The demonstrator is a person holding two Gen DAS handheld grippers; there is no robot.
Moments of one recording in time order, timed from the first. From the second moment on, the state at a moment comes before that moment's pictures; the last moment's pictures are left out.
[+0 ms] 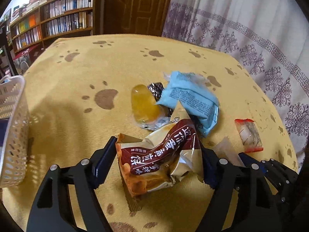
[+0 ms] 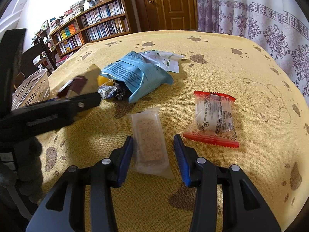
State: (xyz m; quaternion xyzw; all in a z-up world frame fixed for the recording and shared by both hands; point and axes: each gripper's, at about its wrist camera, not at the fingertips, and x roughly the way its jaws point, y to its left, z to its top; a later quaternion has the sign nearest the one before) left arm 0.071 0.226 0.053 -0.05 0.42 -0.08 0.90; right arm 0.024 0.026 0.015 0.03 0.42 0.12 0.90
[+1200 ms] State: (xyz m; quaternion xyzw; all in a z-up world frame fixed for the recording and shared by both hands) left arm 0.006 0.391 0.155 -0.09 0.28 0.10 0.95; right arm 0.023 0.027 0.014 0.02 0.41 0.12 0.90
